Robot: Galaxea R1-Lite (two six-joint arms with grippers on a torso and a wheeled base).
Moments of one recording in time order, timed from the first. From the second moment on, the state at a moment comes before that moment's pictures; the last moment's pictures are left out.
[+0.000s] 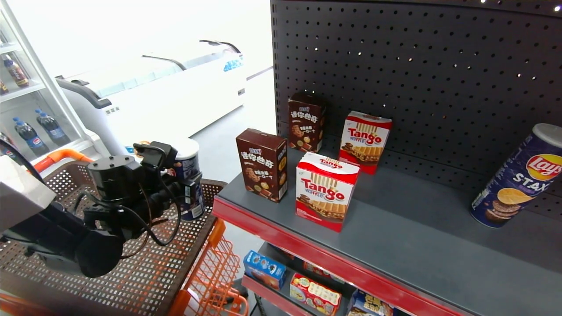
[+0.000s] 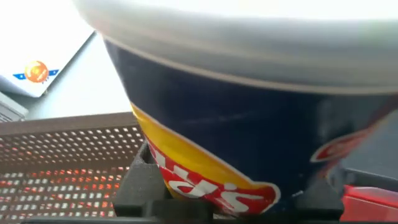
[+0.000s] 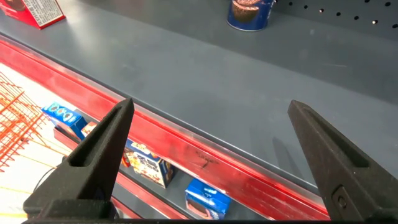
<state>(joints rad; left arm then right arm) -0.09 1.98 -0.69 -1.18 -0.06 0.16 0.00 0.00 0.00 0.00 0.04 0.00</state>
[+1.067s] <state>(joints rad) -0.32 1.27 -0.60 -0.60 -0.14 0.06 0.00 0.00 0.00 0.00 0.04 0.00</state>
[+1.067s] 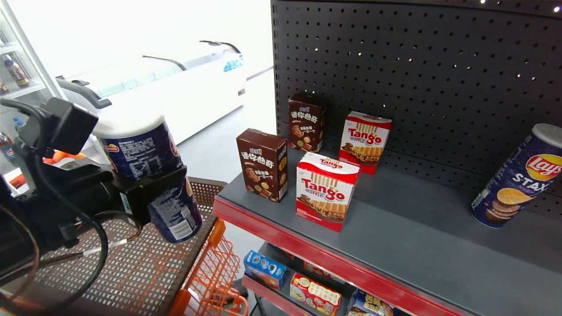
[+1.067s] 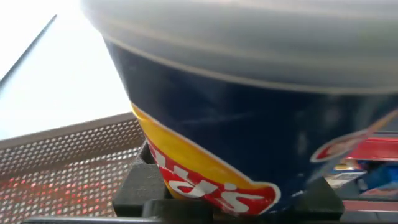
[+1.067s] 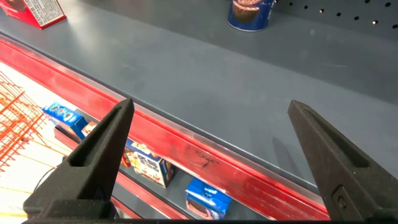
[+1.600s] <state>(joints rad) -0.54 1.19 -0.59 -0.60 -0.14 0.05 0.00 0.00 0.00 0.00 0.04 0.00</state>
